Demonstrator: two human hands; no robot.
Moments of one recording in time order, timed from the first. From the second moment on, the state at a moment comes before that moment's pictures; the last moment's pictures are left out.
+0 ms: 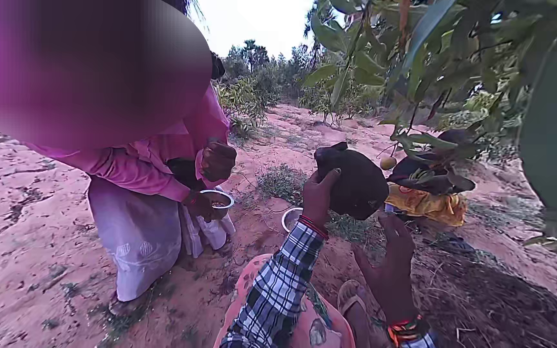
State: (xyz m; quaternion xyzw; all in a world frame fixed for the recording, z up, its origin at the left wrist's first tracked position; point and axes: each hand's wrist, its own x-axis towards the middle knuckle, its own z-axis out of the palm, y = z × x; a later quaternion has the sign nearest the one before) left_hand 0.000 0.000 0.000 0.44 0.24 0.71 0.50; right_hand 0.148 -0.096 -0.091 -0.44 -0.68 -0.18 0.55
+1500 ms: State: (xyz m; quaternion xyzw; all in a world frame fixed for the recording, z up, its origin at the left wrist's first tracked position) left_hand 0.100 0.026 -0.175 0.69 0.28 0.44 0.50; right_hand 0.277 -0.065 -0.190 -0.38 -0.38 0.29 0.79
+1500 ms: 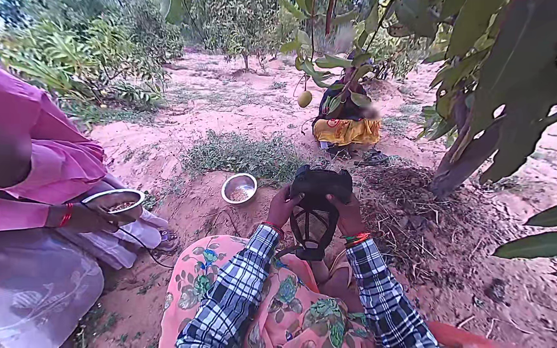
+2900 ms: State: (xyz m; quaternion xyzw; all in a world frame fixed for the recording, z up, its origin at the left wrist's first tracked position) left_hand 0.102 0.024 -0.184 0.65 0.32 0.46 0.52; right_hand 0.283 -0.051 -0.215 -0.35 -0.38 0.31 0.79
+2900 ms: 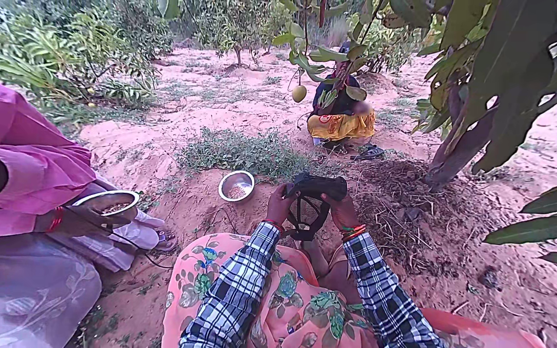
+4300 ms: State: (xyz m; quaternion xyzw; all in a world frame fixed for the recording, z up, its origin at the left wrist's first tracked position) left_hand 0.093 0.039 -0.196 0.64 0.41 0.45 0.47; right_hand 0.273 -0.056 -0.194 -0.51 -0.43 0.29 0.69
